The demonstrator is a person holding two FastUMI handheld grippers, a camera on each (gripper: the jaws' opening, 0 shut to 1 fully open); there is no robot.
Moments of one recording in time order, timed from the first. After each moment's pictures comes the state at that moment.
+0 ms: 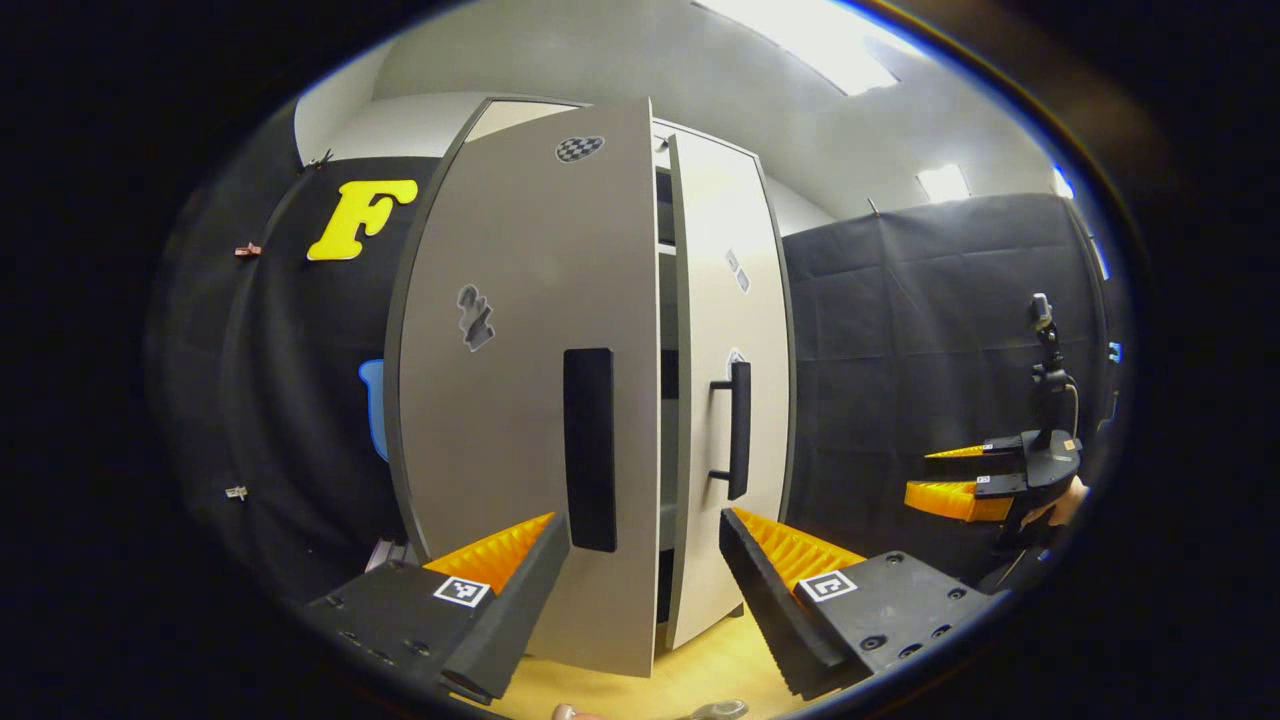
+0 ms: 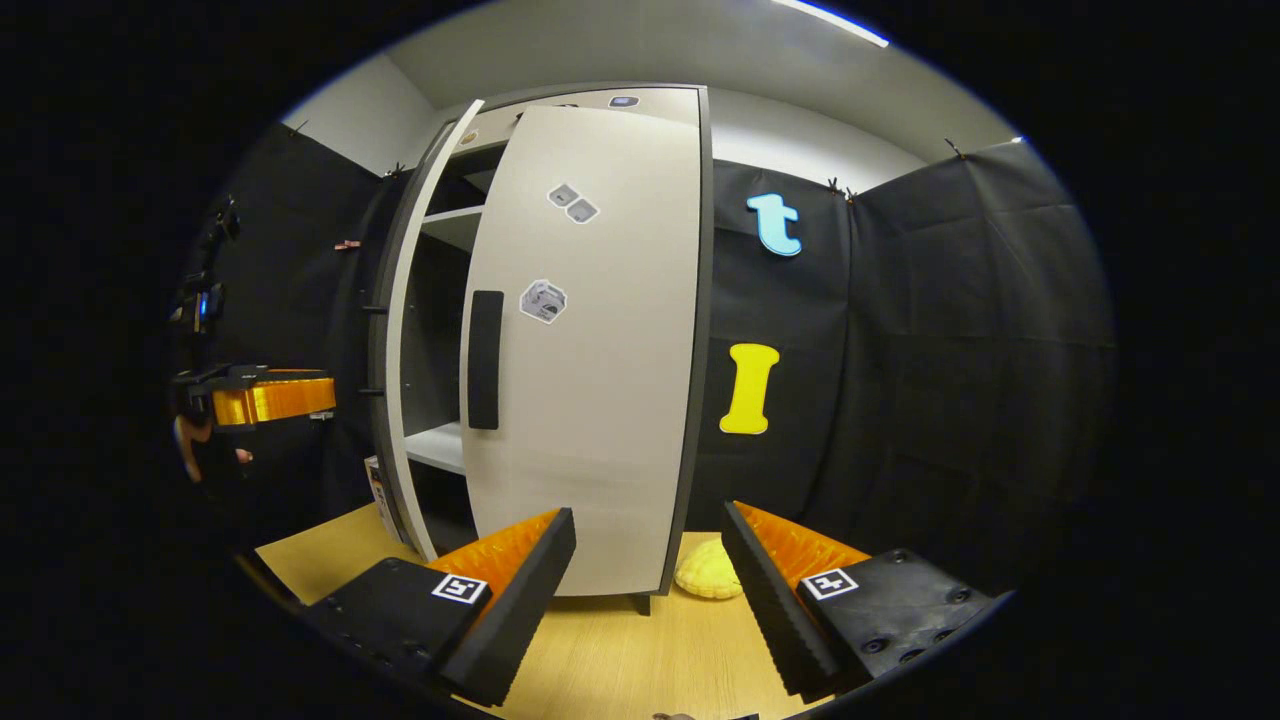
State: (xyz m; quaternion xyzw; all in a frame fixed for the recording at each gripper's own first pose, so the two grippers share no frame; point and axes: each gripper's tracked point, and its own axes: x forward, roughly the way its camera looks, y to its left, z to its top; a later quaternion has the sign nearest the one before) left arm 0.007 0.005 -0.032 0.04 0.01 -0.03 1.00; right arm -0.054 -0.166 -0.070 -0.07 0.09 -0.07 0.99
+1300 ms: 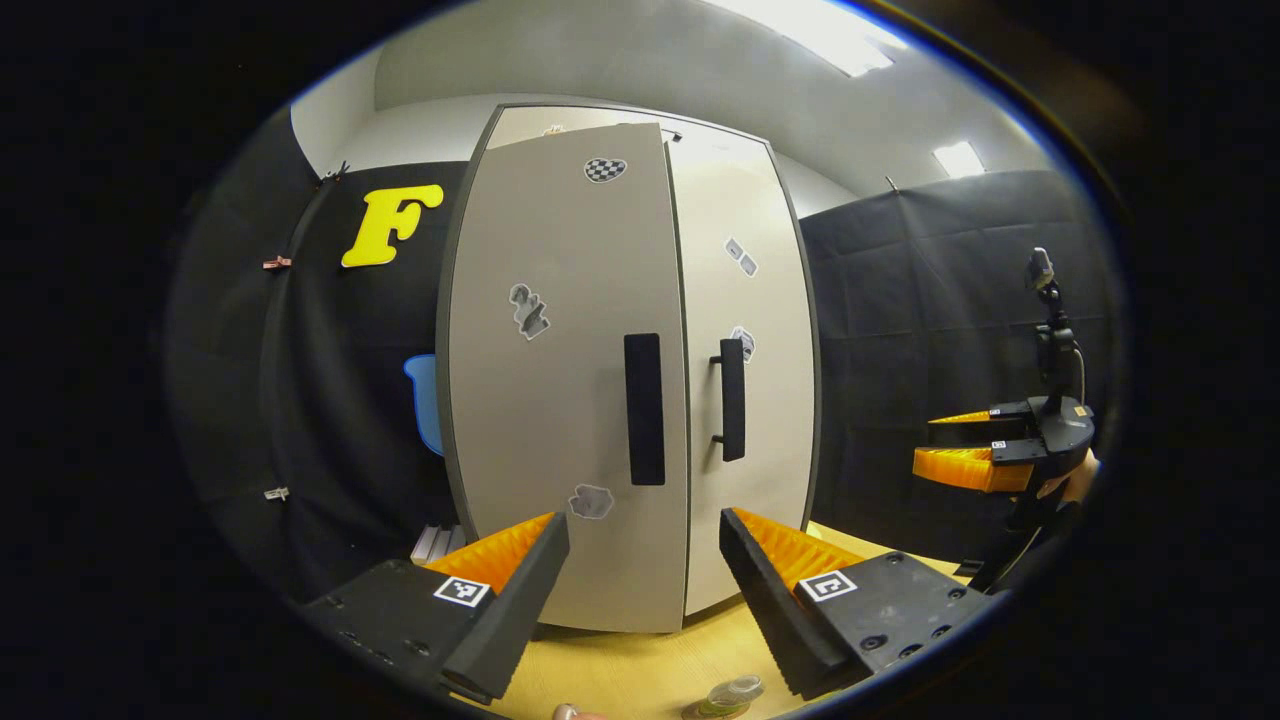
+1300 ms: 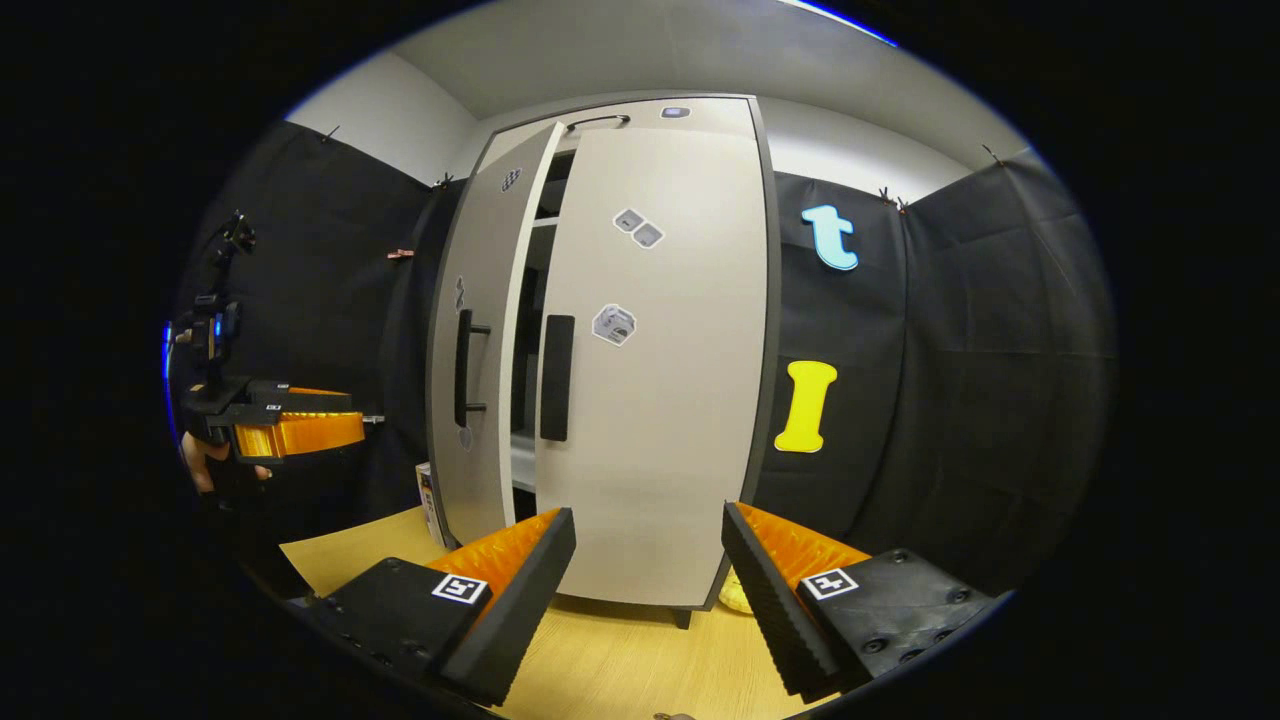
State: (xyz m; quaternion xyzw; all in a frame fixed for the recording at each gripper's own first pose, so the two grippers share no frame) left arm -0.030 0.018 -0.045 0.06 0.03 0.03 1.00; right arm -0.040 -0.117 -0.059 -0.07 0.08 0.02 0.99
